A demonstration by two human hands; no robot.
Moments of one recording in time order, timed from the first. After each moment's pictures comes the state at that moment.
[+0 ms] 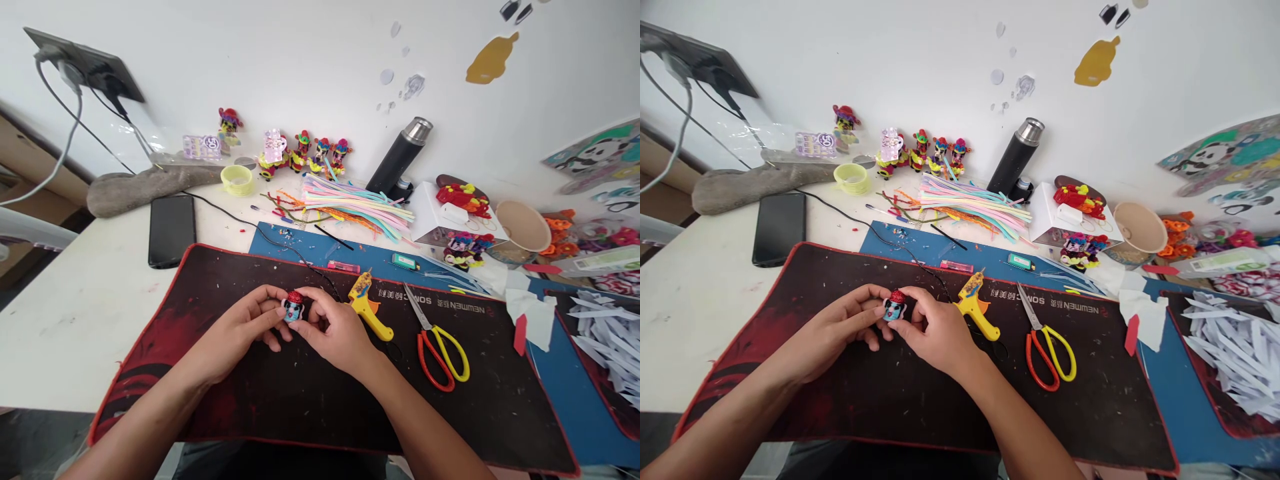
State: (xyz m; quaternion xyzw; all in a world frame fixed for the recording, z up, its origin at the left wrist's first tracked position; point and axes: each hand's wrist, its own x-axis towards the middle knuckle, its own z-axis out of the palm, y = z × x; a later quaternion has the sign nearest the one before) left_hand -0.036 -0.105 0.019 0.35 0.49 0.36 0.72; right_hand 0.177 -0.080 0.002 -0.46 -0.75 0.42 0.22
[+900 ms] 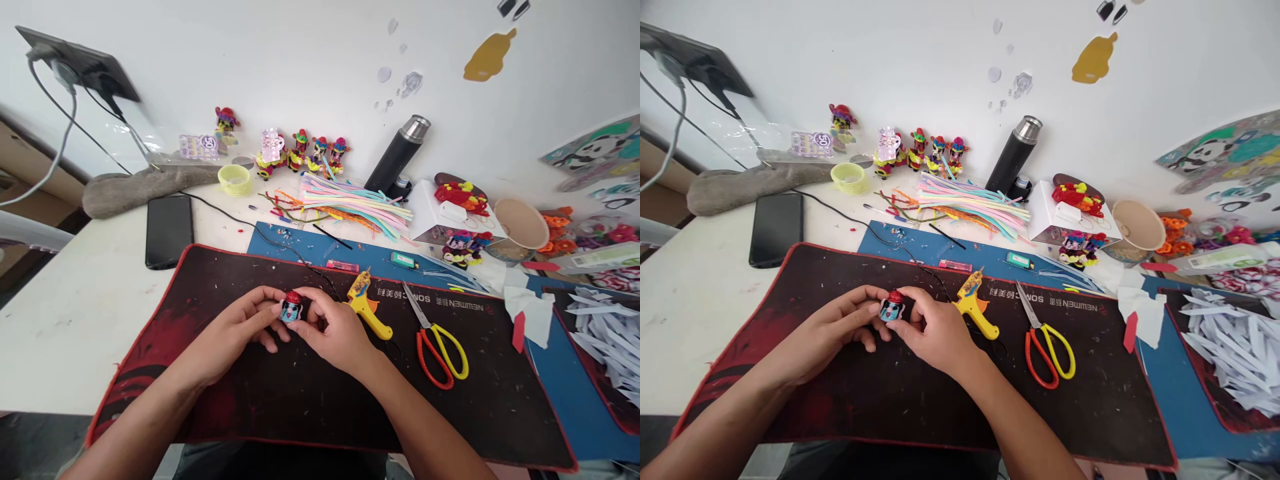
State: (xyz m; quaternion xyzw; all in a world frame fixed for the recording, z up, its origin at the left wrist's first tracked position) left_hand -0.043 -0.105 0.019 0.37 0.49 0.34 0.71; right_hand 0.177 -0.081 -0.001 -0.45 -0.75 0.43 0.24
